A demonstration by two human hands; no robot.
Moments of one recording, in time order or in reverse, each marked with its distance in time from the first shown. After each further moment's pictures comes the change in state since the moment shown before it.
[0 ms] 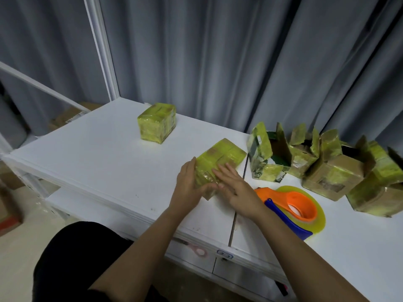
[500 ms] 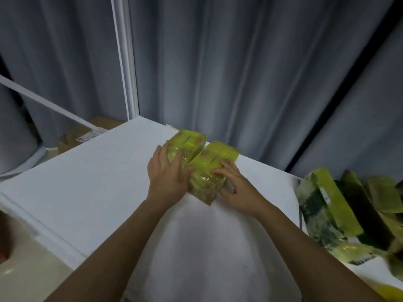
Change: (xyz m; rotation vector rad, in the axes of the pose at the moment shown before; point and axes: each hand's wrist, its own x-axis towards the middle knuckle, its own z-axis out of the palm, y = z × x) left_hand 0.162 -0.078 -0.113 0.603 0.281 0.151; right_hand 0.211 0.002 0.027 -0.019 -0.017 -0.157
